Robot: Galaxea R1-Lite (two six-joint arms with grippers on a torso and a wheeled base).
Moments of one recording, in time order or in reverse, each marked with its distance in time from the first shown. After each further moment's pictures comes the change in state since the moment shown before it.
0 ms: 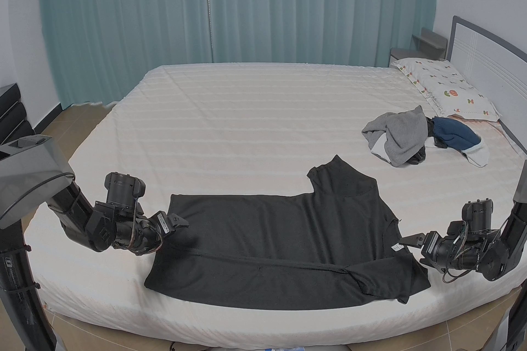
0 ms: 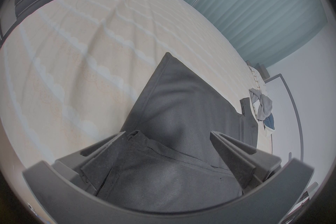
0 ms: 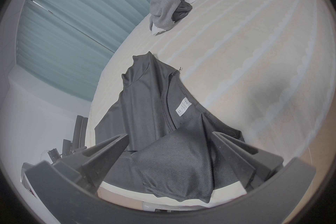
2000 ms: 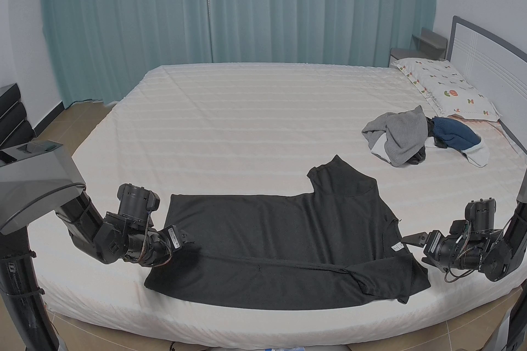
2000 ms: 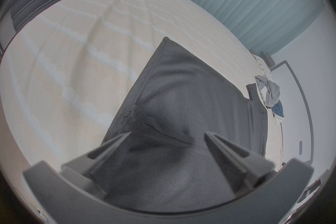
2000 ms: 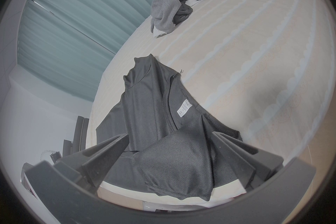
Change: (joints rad) left arm -0.078 0.004 0.050 0.000 0.083 0.023; right arm -0.003 -0.028 0.011 0.000 0.001 -0.001
